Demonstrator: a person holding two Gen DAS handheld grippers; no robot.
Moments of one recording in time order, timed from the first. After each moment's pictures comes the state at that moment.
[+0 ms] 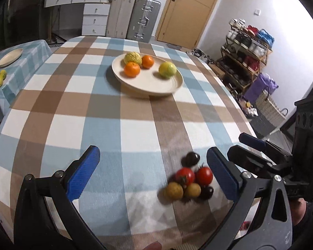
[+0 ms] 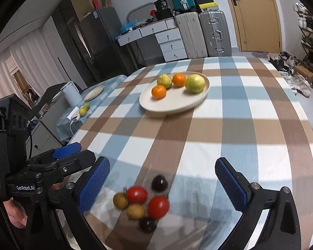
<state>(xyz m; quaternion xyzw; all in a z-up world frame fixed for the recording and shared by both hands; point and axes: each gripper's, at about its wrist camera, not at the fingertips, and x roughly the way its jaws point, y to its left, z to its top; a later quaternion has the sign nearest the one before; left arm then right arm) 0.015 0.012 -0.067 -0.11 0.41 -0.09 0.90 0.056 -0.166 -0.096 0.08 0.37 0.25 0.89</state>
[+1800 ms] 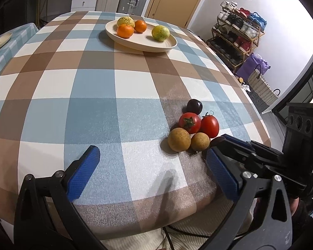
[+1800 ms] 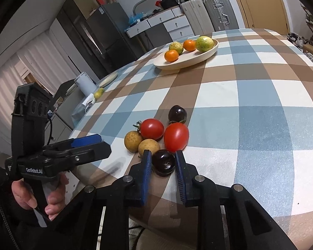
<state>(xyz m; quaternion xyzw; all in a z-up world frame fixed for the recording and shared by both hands) -0.013 0.017 -0.123 -0.11 0.46 -0.14 0.87 -0.005 -0.167 -0.158 0.11 0.39 0.30 0.86</state>
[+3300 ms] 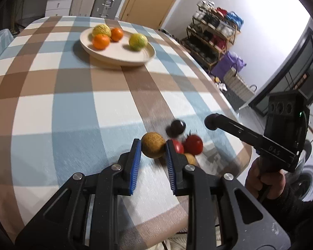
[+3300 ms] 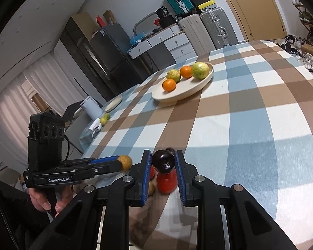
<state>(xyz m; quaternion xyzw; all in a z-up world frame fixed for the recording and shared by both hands) 0.024 0.034 -0.106 -0.13 0.44 -0.23 0.86 0.026 -0.195 -0.135 0.17 0.33 0.31 0.87</state>
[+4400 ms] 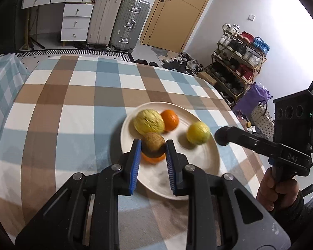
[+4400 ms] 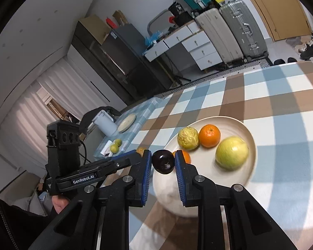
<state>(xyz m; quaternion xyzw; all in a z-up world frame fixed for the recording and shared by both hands) 0.279 0.098 -0.073 -0.13 0.40 -0.16 0.89 0.266 -0.142 -0.078 0.20 0.34 0.39 0.83</state>
